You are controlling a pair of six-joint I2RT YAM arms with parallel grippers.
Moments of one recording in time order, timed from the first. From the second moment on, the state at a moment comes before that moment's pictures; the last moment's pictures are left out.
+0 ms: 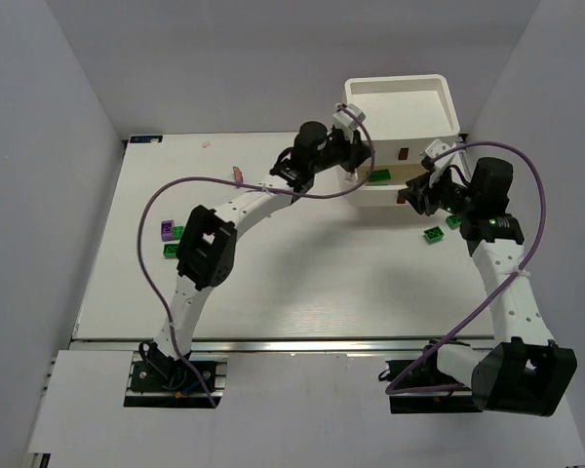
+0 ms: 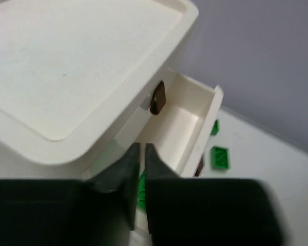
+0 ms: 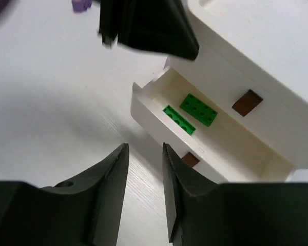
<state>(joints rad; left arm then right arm) -0.69 2.30 2.02 0.26 0.38 -0.13 -0.04 1.13 1.01 -0.22 -0.75 -0.43</state>
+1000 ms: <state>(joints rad) -0.57 1.06 0.84 -0.14 -0.11 -0.44 -0.09 1.54 1.07 -0.65 -0.25 -0.66</state>
